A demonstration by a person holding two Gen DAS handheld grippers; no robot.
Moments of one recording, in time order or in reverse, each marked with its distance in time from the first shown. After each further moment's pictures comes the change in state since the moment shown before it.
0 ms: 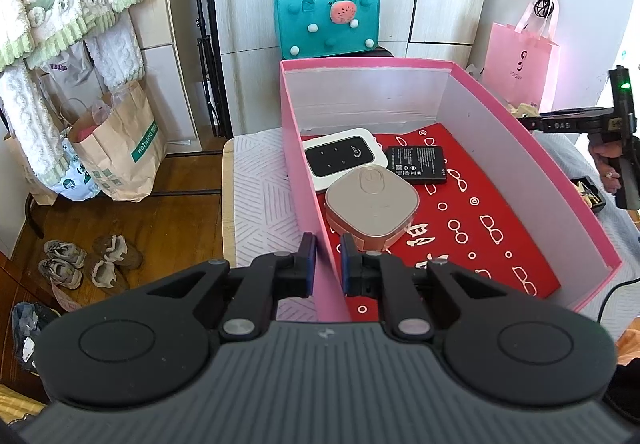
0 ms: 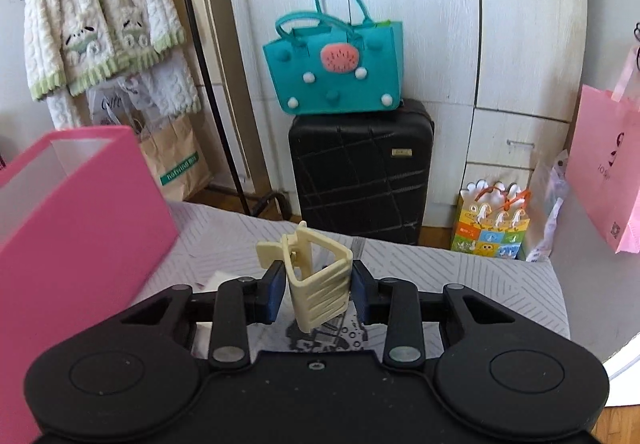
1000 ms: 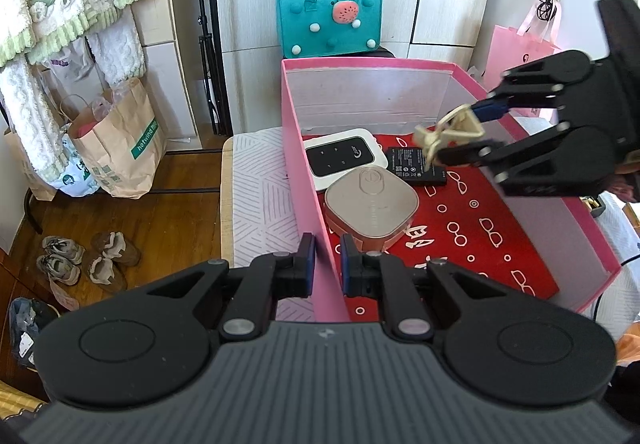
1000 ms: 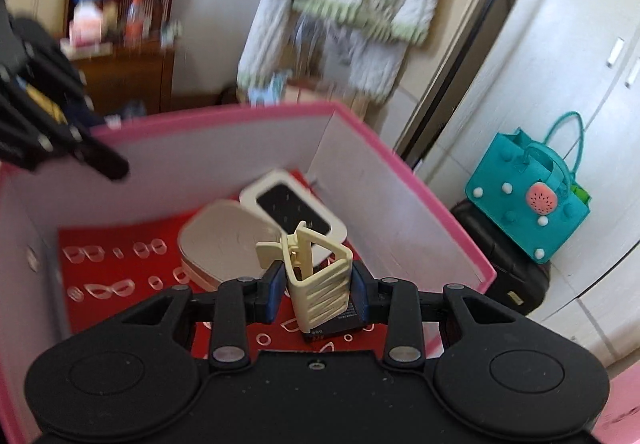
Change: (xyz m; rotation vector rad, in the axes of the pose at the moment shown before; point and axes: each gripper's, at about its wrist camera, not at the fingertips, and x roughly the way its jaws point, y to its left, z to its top) left arm 0.000 0.002 -0.001 -0.018 -0.002 -0.007; right arm -0.012 0.232 0.034 -0.744 0.079 0.170
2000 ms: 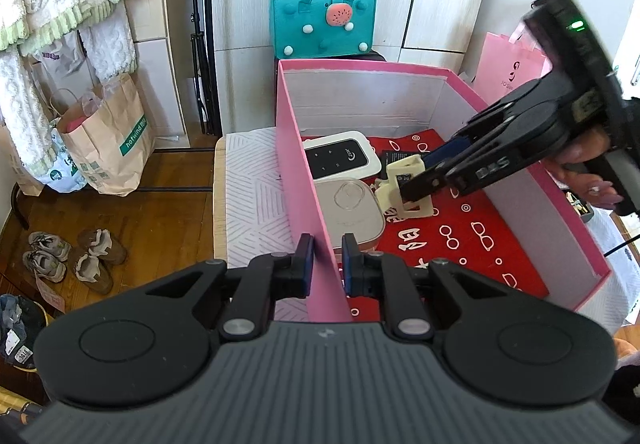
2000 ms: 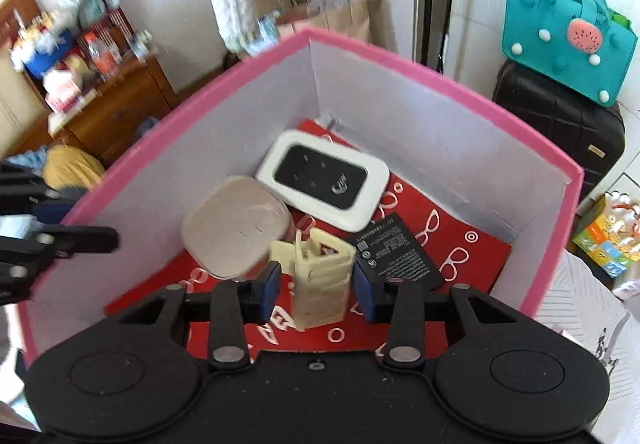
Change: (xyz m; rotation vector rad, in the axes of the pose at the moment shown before) left arm 0.001 0.010 -0.001 -0.021 -0.005 -0.045; right arm 0.034 -0.035 0.003 0.460 0.193 0.270
